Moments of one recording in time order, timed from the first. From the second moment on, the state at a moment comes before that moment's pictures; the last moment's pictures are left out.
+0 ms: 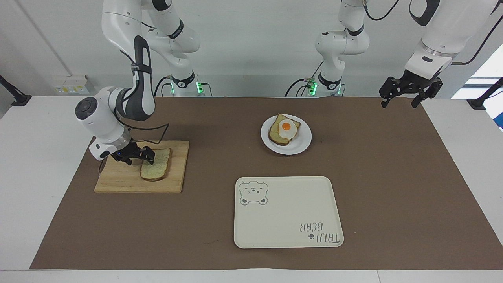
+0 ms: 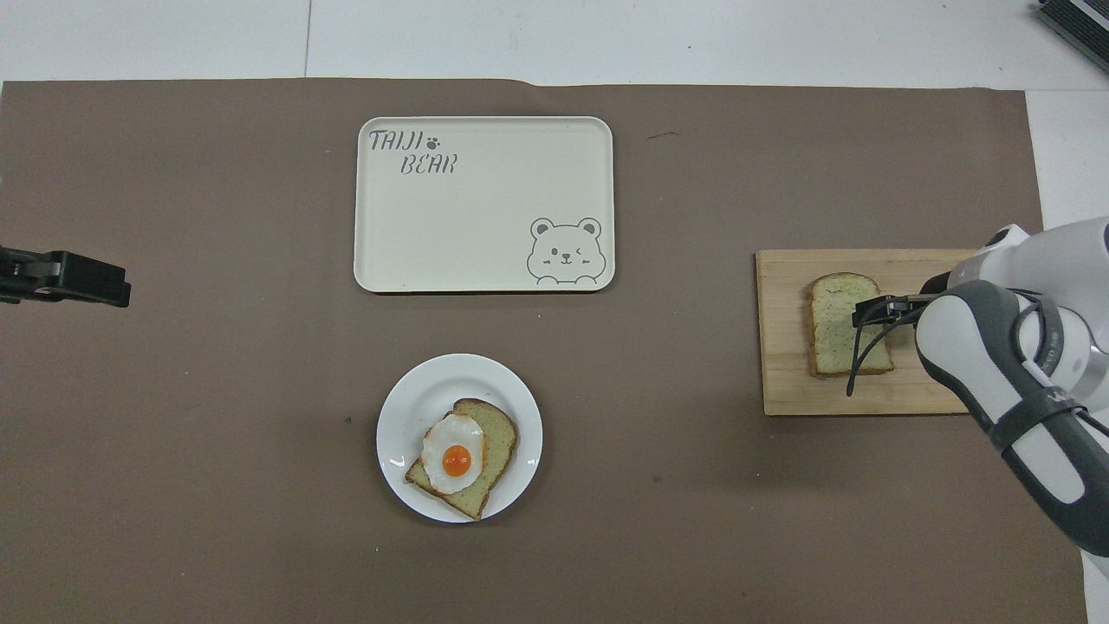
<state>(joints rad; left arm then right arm) -0.06 -0.04 -0.01 -1.59 0.02 1.56 0.02 -0.08 0.25 -0.10 -2.06 0.16 2.24 -0.24</state>
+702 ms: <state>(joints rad) -0.06 -0.04 -0.01 -1.59 0.02 1.56 0.02 -0.07 0.24 -0.09 -2.06 0.18 2.24 -0.24</state>
